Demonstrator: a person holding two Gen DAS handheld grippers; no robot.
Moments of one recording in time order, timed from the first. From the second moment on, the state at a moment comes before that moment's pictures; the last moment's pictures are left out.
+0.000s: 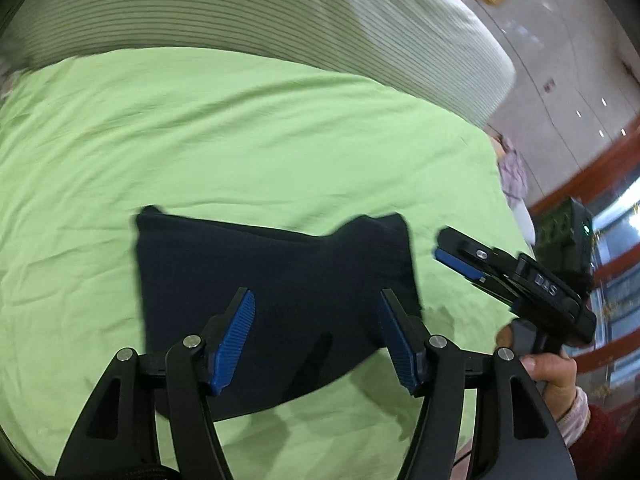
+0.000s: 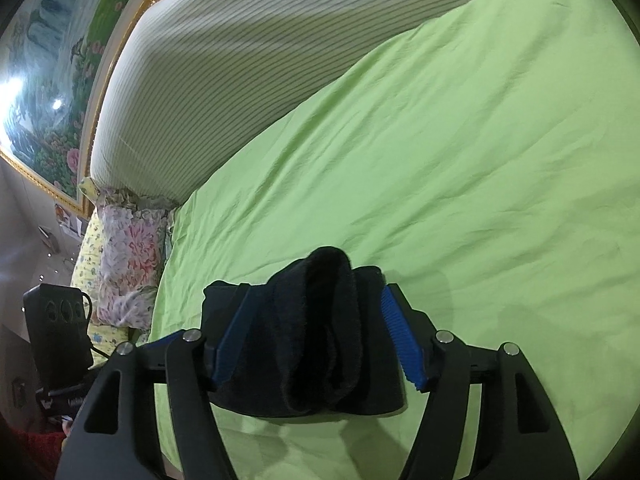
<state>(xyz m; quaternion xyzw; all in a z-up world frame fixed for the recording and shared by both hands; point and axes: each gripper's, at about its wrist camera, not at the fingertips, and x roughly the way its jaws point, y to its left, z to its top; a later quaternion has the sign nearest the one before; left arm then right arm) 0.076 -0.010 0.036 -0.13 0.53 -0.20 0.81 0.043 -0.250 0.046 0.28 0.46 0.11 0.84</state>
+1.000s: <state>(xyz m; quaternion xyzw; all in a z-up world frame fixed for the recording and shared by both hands) 0.072 0.061 -0.026 -0.19 0.58 -0.11 0.79 0.037 -0.202 0.020 0.14 0.53 -0.01 0.84</state>
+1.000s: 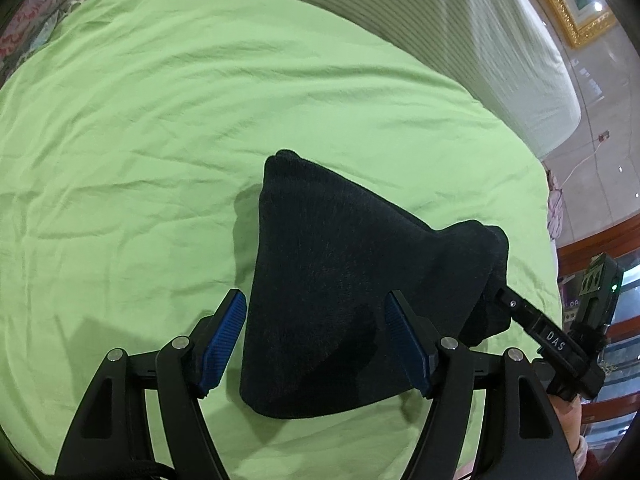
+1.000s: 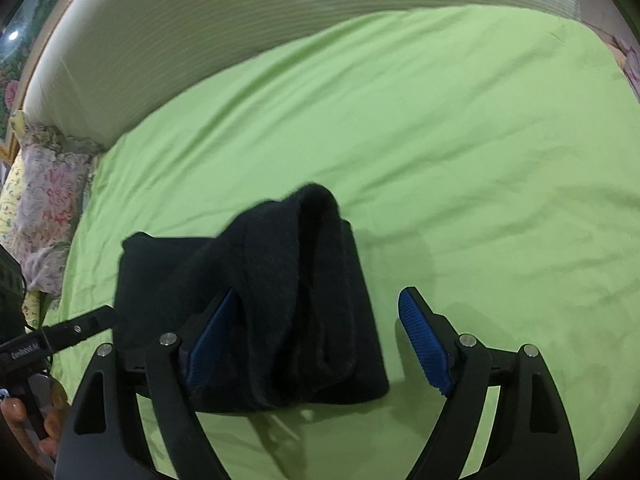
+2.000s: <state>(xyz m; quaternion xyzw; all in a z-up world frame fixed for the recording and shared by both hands) 0.089 0.056 -0.056 -0.18 0.61 -0.09 0.77 0.045 -0.215 -0.003 0.23 0.55 0.04 0.80</state>
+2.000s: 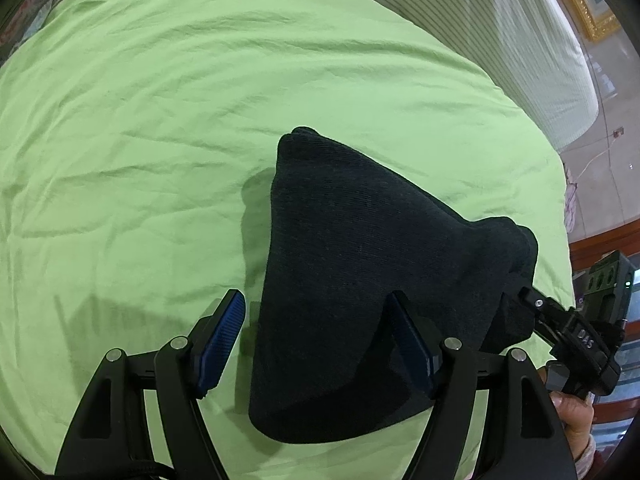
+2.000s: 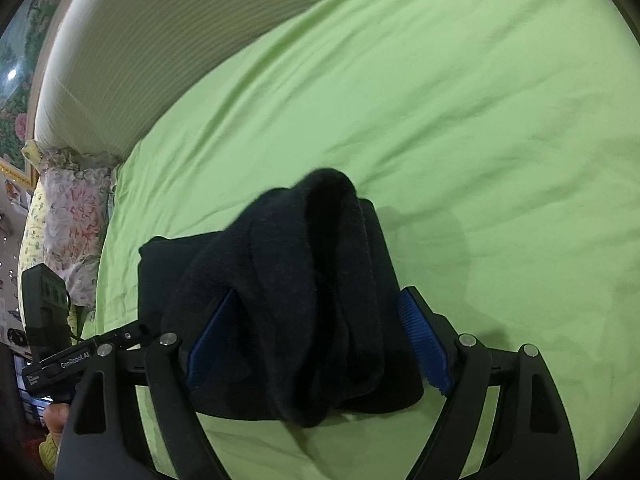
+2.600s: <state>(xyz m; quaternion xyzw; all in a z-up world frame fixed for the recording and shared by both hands) 0.097 0.047 -0.069 -0.17 0.61 -0.11 0.76 0.038 -0.219 -0.013 0.21 0.57 0.07 0.79</state>
